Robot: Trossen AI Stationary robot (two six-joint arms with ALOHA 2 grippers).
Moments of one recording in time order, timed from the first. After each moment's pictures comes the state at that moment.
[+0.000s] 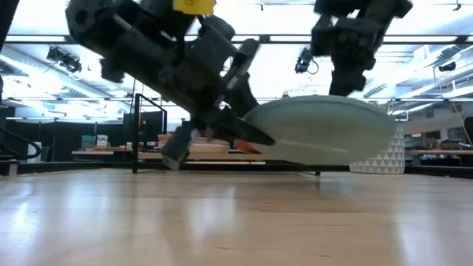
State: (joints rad) left arm -0.25 1.93 0.89 0.55 -0.28 1.10; right arm -0.11 1.28 0.94 -0.70 -0.07 0.34
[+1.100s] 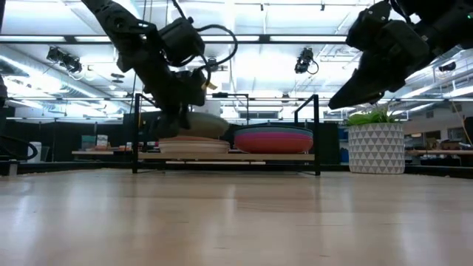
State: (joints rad) left arm 0.20 1.60 0.81 -0.03 -0.89 0.75; right arm 0.27 1.12 0.44 0.07 0.41 0.34
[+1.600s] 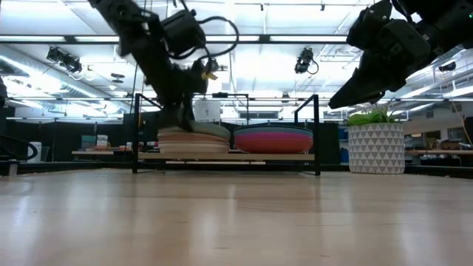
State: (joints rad) left arm 0.21 1.56 0.87 -0.18 -0.72 0.59; right arm 0.28 1.12 0.44 0.08 0.42 0.34
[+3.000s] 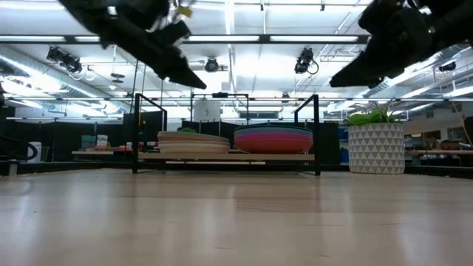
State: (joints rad) left arm 0.34 1.26 0.74 0.06 -0.02 0.35; right arm 0.25 0.95 0.39 0.13 0.45 0.16
